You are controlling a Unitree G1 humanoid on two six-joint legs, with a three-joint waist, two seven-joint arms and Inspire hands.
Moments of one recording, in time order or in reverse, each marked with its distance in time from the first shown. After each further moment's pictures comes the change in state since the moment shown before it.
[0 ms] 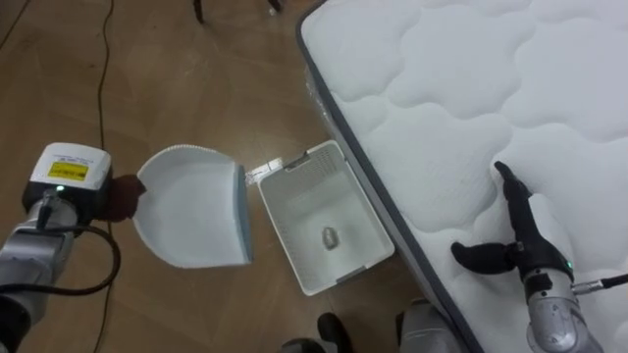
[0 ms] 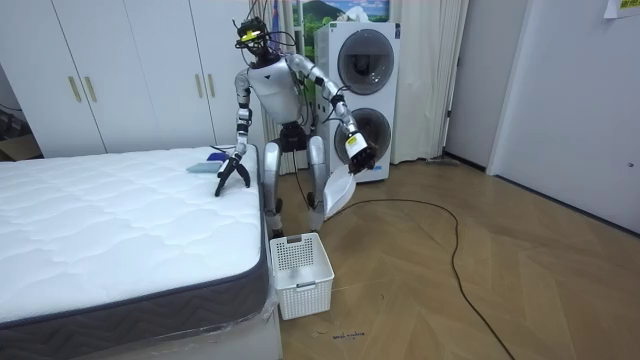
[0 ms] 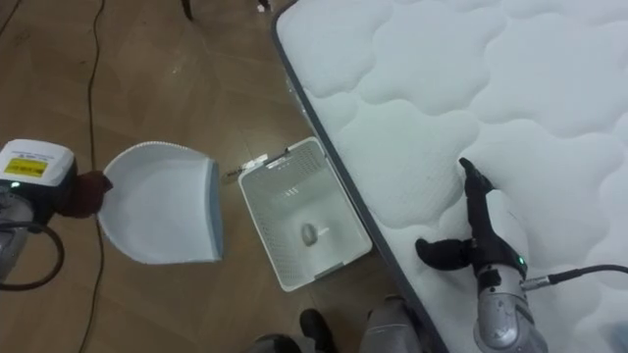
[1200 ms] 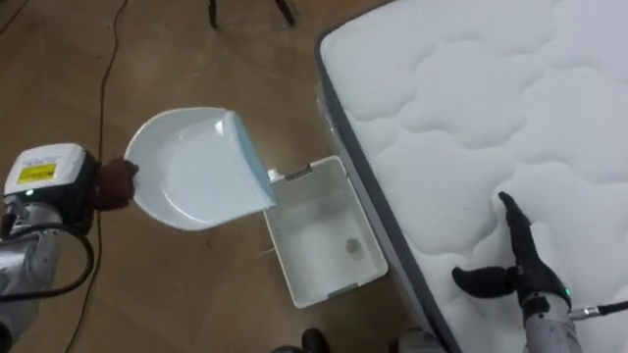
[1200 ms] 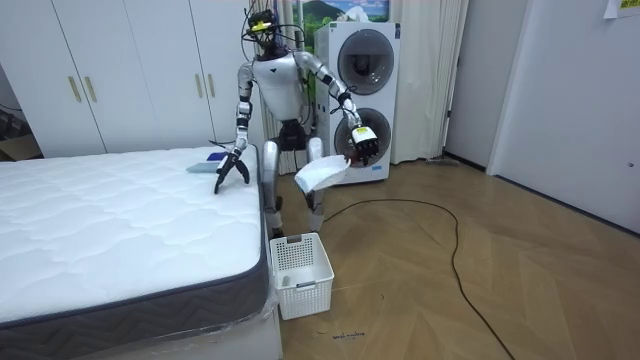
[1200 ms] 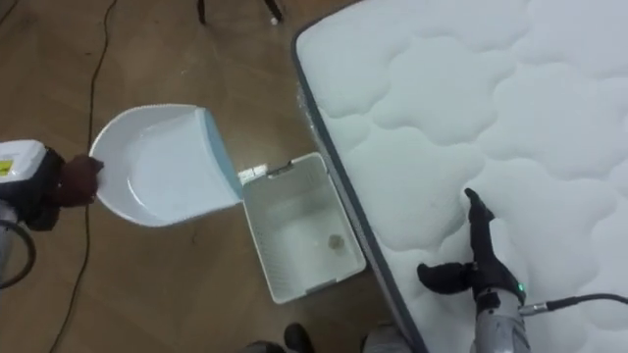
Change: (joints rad) left arm 0.276 -0.037 0.234 -0.279 -0.444 -0.125 0.113; right arm 0.064 0.028 0.047 0.088 0.169 0.000 -0.041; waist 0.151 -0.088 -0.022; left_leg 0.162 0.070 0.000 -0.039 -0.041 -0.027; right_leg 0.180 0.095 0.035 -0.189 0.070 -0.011
